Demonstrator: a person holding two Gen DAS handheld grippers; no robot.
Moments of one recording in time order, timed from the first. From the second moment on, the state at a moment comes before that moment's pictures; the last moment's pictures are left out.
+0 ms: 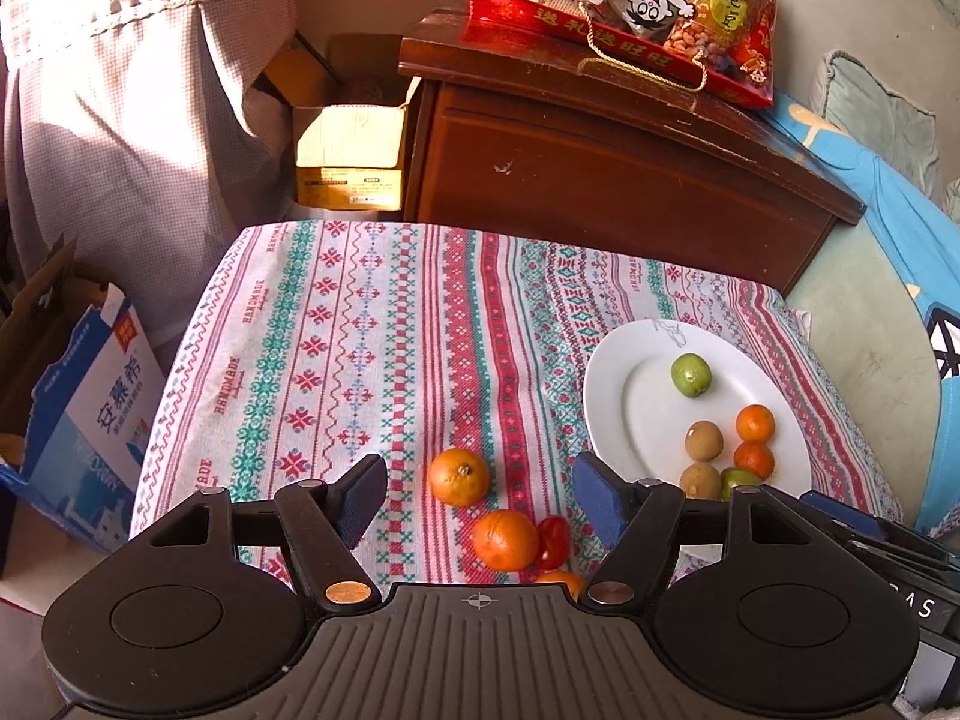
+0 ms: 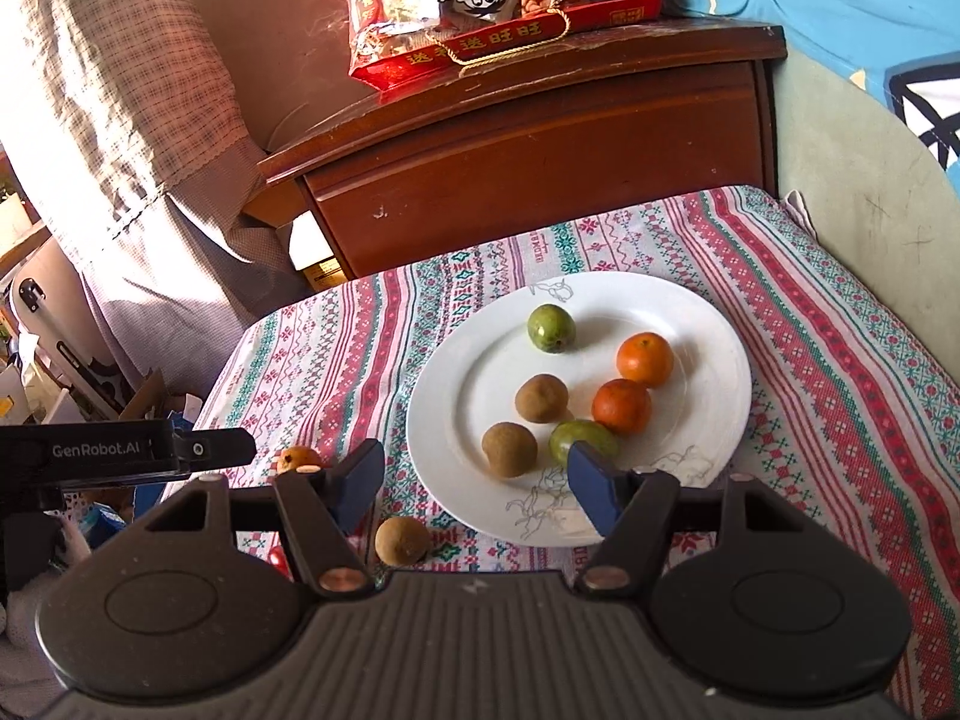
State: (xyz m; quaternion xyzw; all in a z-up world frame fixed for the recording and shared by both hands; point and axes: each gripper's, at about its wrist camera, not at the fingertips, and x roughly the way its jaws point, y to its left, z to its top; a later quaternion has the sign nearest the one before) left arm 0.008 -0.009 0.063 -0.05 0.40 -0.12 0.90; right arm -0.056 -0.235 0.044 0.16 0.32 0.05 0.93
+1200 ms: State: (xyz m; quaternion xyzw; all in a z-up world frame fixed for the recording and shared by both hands) left arm -0.021 -0.016 0.007 0.04 0.41 -0.18 0.89; right arm -0.040 -0.195 -0.004 0.16 0.36 0.10 0.91
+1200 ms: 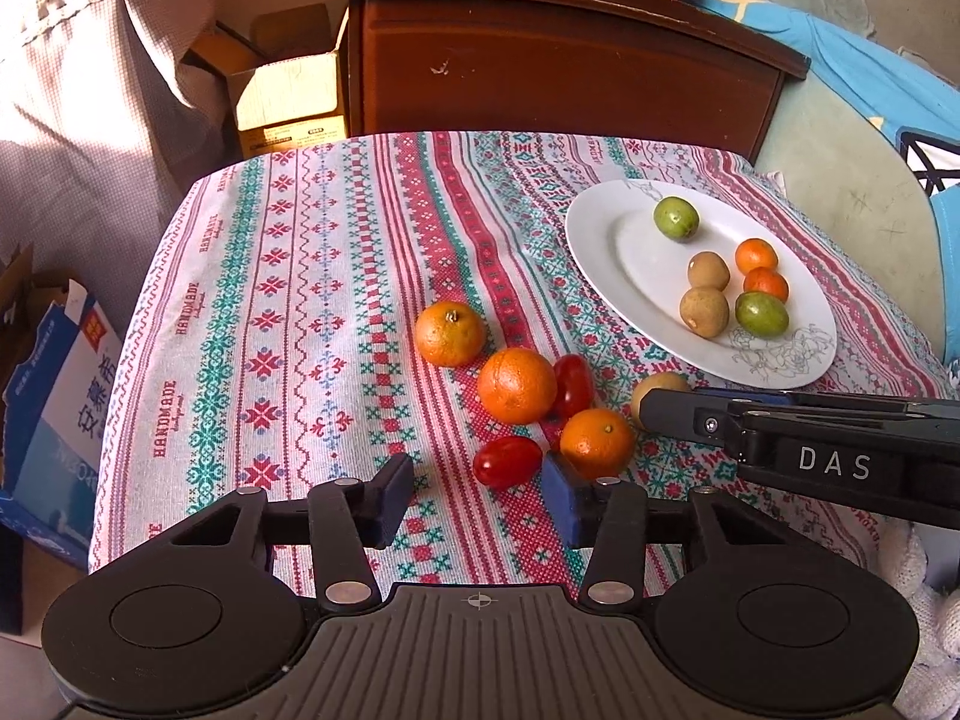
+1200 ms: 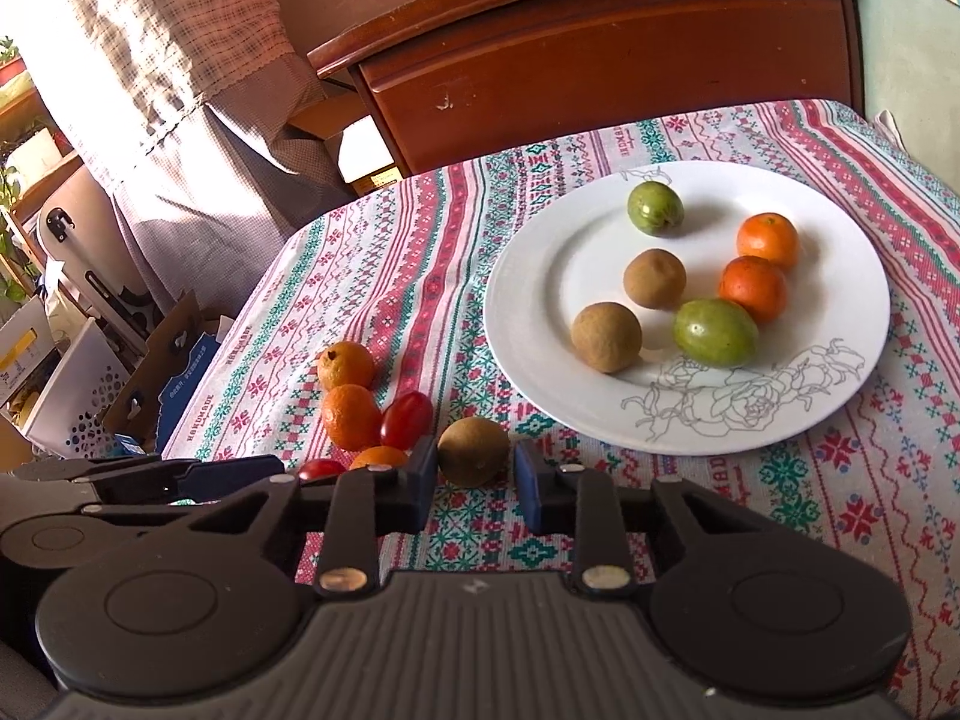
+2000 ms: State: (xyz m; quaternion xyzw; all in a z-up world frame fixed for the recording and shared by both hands) left arm -0.029 -0.028 0.003 0.06 0.38 -0.20 0.90; right arm -0.039 -0.196 -0.005 0.16 0.36 0.11 0.91
